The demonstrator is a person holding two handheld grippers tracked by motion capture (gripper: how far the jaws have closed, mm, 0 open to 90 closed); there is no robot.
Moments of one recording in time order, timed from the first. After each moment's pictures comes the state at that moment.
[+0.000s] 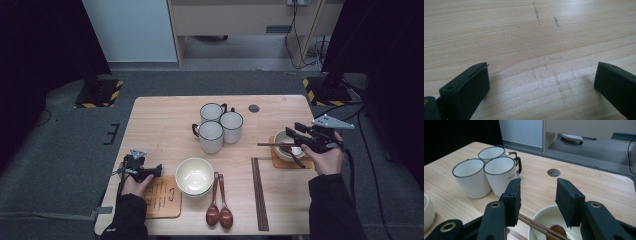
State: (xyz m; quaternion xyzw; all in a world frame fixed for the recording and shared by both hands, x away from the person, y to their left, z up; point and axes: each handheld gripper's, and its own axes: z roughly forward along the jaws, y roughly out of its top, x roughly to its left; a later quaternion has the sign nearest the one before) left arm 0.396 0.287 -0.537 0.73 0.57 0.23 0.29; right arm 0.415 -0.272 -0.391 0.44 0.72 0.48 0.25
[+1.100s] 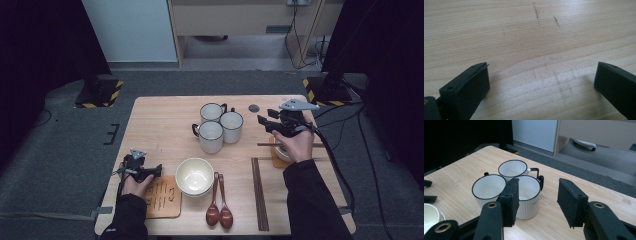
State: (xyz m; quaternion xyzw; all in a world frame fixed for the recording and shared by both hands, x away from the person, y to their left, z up) left arm 0.396 0.287 -0.537 0.73 0.57 0.23 0.29; right arm 0.444 -0.195 -0.362 0.40 0.75 0.48 0.24
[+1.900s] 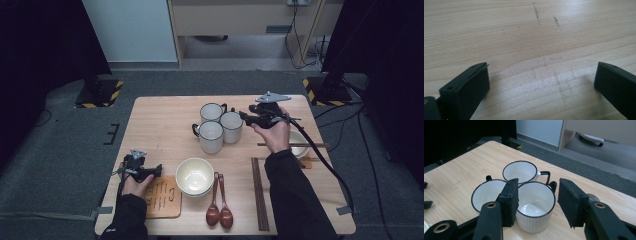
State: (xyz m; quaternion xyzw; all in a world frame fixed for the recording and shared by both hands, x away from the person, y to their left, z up) left arm 0.396 0.287 -0.537 0.73 0.57 0.23 0.29; right arm 0.480 -0.144 -0.371 0.39 0.77 0.46 0.22
